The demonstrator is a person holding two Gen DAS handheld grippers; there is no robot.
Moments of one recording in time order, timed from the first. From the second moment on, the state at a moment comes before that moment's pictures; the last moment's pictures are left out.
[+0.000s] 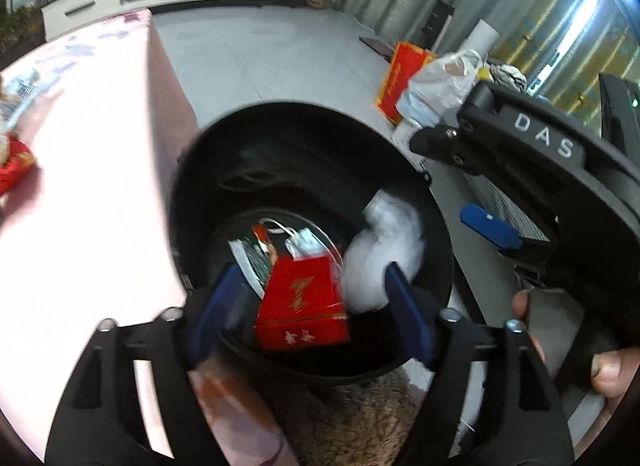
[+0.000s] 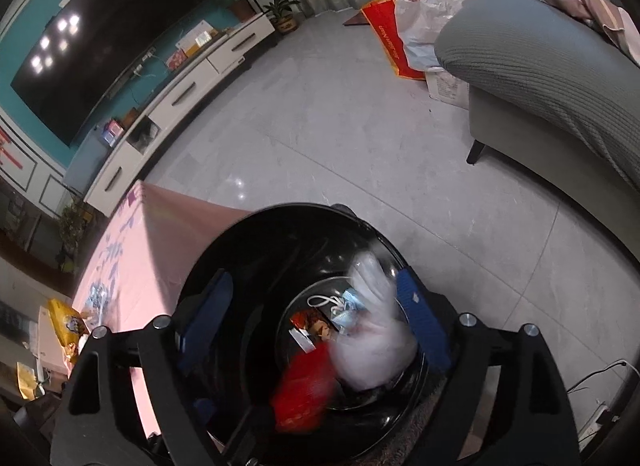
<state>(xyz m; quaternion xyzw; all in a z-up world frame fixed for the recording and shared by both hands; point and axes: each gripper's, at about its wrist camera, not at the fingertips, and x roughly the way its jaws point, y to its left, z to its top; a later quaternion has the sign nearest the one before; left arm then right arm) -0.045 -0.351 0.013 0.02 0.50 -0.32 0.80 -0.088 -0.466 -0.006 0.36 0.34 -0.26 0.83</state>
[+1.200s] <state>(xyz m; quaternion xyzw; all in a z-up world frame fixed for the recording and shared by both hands) 0.008 0.074 0.051 -0.12 0.41 0.08 0.90 -0.011 -0.256 0.017 0.16 0.29 -0.08 0.94</state>
